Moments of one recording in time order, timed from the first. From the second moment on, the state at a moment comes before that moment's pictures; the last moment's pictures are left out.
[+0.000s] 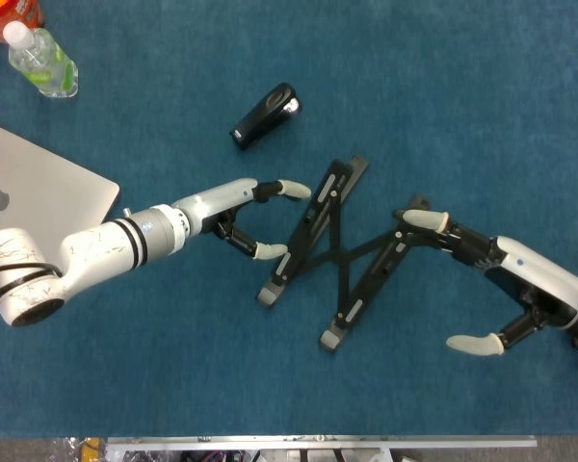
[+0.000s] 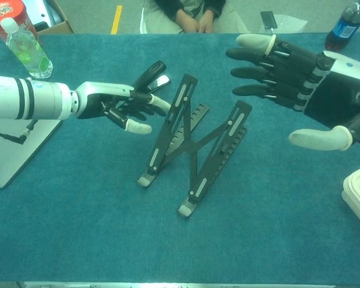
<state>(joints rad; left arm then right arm) -1.09 -1.25 0.05 -1.59 1.59 0.47 -1.27 0.65 -1.11 -0.27 -1.80 -1.96 1.42 1.33</state>
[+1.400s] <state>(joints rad) -1.17 -1.26 0.16 -1.56 1.63 0.55 -1.39 0.64 -1.10 -0.27 -1.81 -1.96 1.43 1.33</state>
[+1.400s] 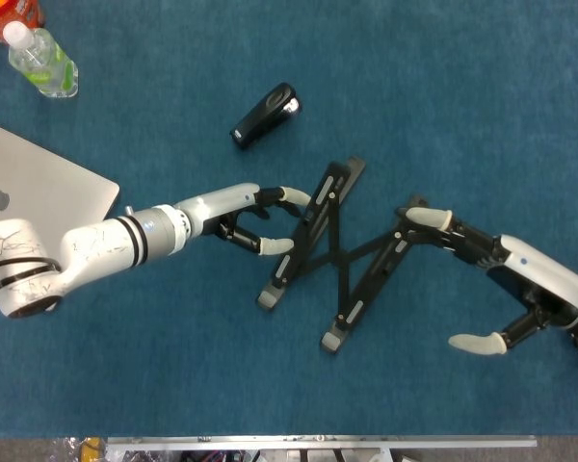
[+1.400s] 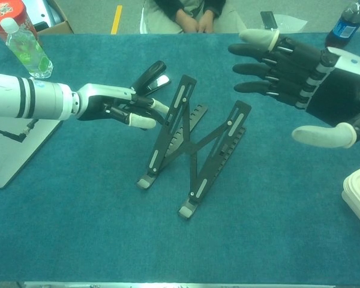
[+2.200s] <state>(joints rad) -1.24 -1.30 0.23 -1.55 1.73 0.60 -1.64 0.63 -1.09 -0.26 -1.80 -1.96 1.45 1.34</state>
